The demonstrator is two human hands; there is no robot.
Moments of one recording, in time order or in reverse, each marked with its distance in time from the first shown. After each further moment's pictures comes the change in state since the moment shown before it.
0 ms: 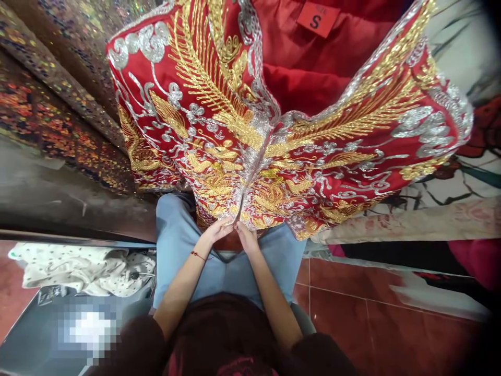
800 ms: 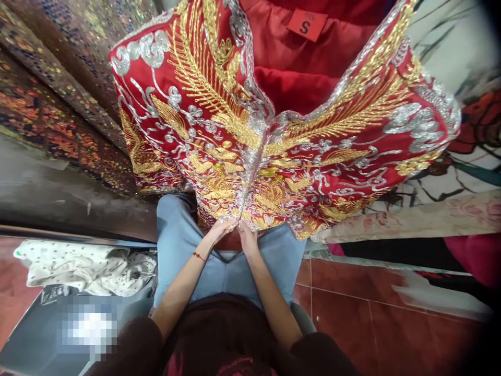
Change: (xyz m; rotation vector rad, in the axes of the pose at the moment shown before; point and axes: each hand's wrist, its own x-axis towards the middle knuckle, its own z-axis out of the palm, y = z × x) left_hand -0.003 -0.013 0.006 0.160 0.055 0.223; right_hand -0.006 -0.001 0.009 0.021 0.115 -0.064
